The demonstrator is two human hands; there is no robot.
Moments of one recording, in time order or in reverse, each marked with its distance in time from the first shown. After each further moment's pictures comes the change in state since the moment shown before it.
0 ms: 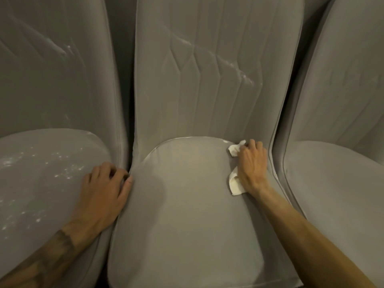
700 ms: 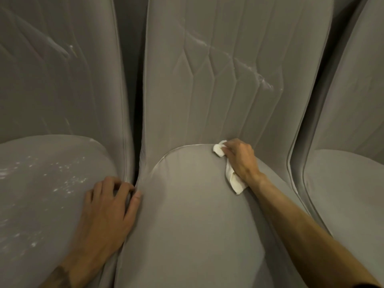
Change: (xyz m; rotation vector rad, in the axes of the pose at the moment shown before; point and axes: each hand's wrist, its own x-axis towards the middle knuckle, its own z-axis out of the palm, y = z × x) left_hand -0.002 -0.003 0.010 -0.051 0.048 -0.016; right_hand 0.053 -0.047 0.014 0.628 -0.136 -0.147
